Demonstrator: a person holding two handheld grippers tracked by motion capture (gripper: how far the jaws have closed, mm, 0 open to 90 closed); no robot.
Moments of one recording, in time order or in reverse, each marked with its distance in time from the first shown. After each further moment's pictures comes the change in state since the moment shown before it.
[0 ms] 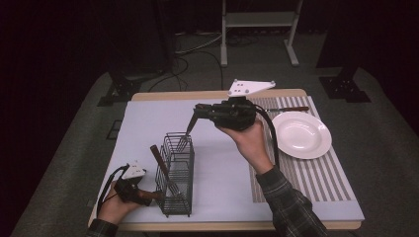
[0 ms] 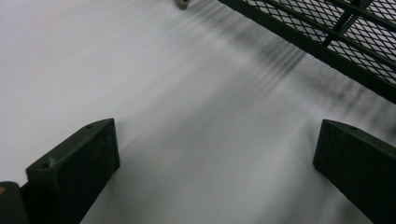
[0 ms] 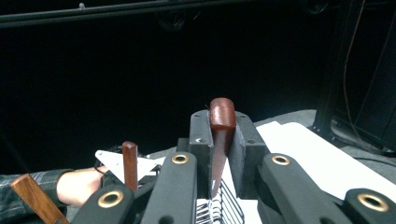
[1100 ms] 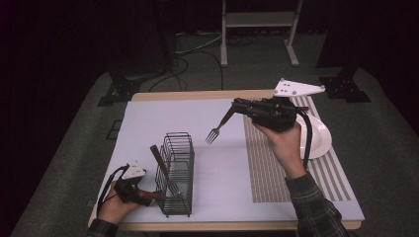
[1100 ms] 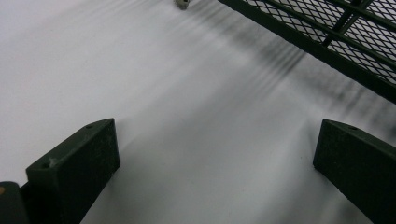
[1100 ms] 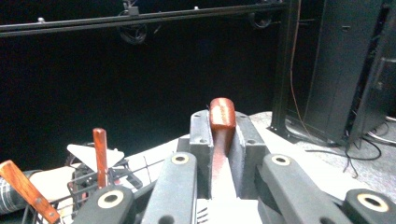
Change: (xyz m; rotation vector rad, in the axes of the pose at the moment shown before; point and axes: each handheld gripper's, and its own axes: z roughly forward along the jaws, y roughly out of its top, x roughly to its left) left arm 0.000 0.000 0.000 0.000 0.001 0.001; right arm -0.014 -0.012 -0.081 -0.056 -0.160 0.019
